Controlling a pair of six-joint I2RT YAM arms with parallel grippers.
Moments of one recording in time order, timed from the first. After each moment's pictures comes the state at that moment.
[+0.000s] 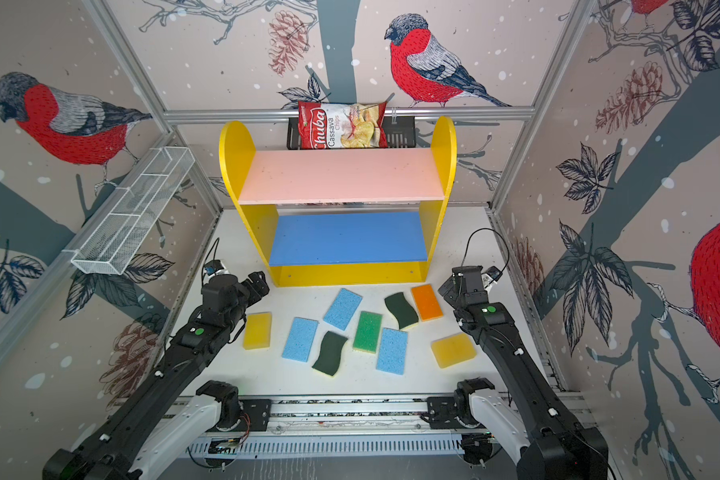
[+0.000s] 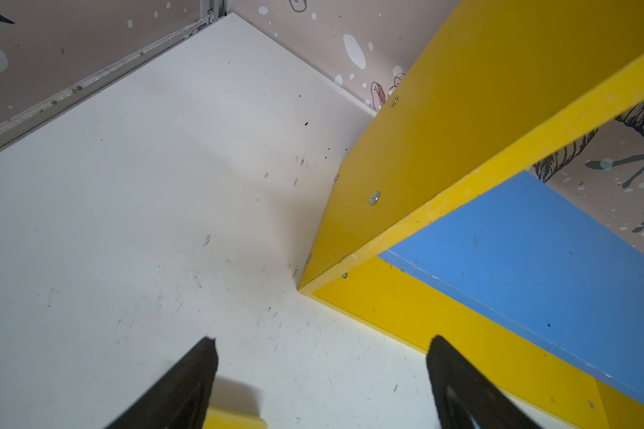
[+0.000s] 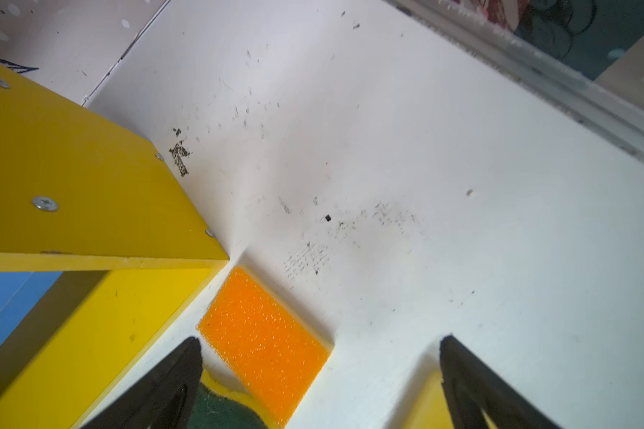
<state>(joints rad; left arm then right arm) -0.24 0.81 0.53 -0.26 -0.25 -0.65 0.22 0.93 0.68 -0.67 0.29 0.85</state>
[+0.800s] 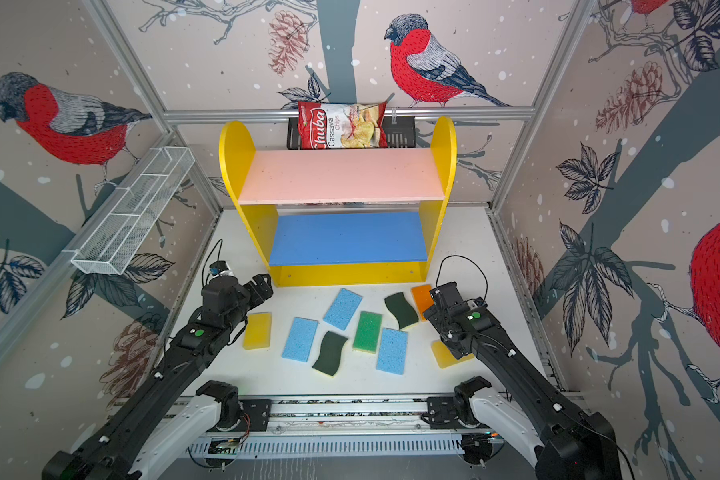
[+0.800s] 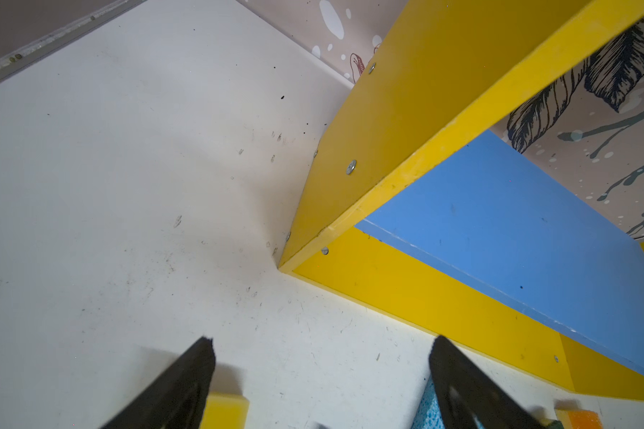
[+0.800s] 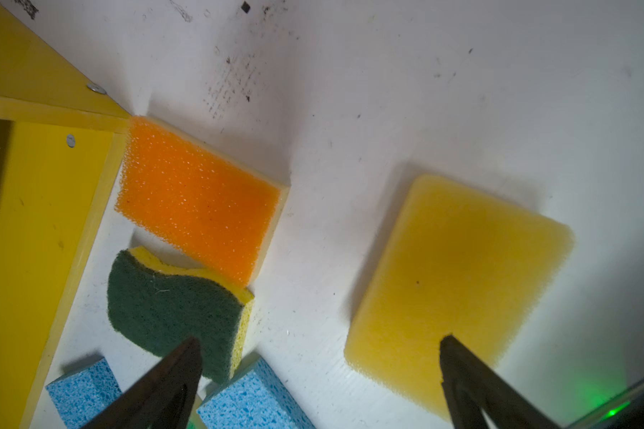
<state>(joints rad) -0.24 0.81 0.53 -0.27 -0.16 -0.65 0.45 0.93 0.62 -0.92 0.18 1.29</state>
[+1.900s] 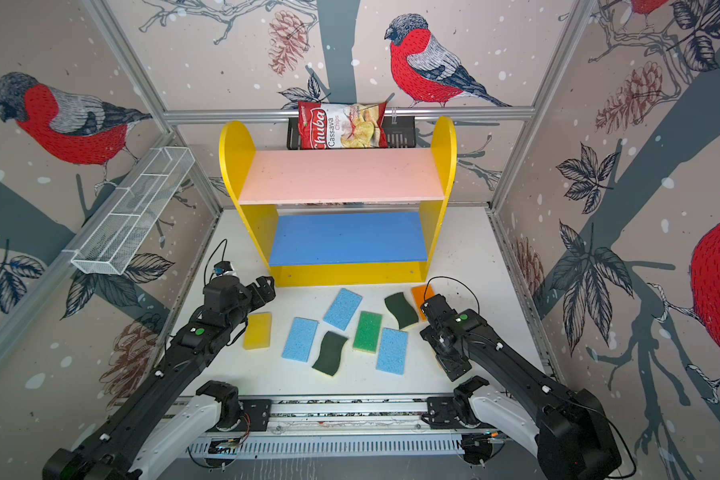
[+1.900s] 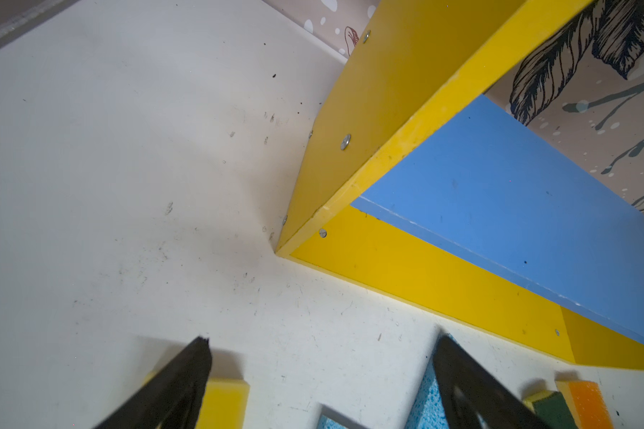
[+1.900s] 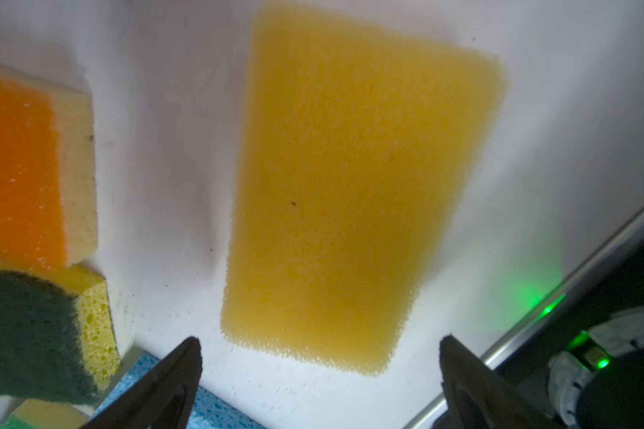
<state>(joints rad) -0.24 0.82 0.54 -0.30 -0.11 -0.62 0.51 1.00 0.54 -1.01 0.08 1.46</state>
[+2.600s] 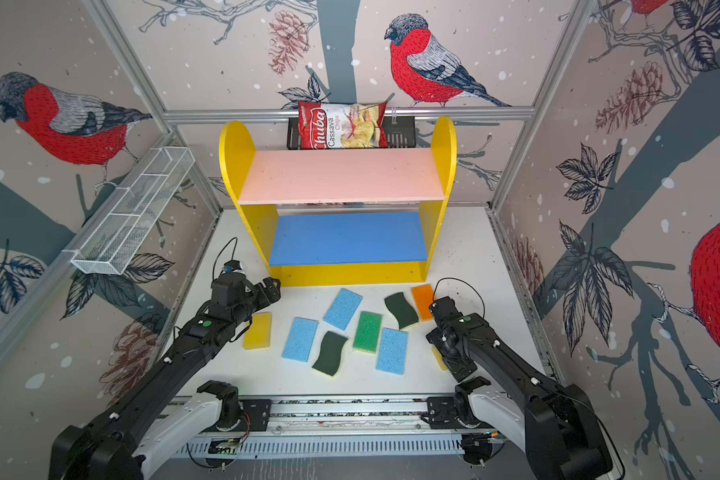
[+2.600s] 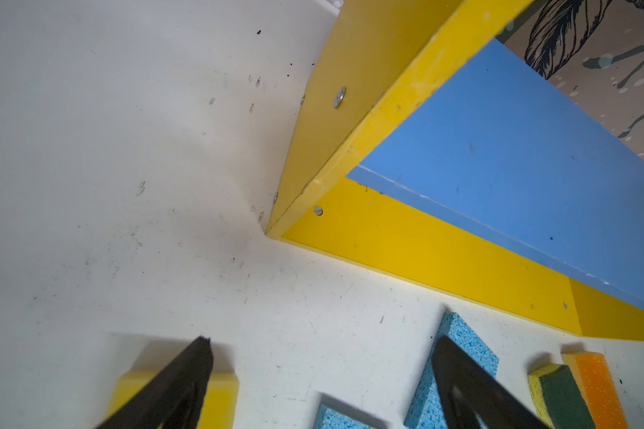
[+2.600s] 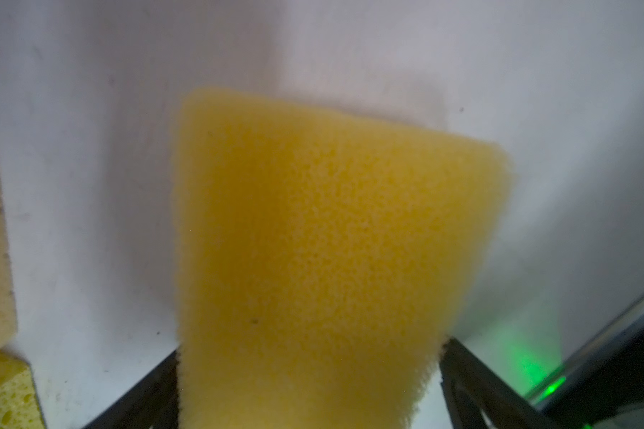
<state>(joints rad) -0.24 0.91 0.54 -0.28 -0.05 -0.60 0.39 1.05 0.45 -0.91 0.10 1.33</state>
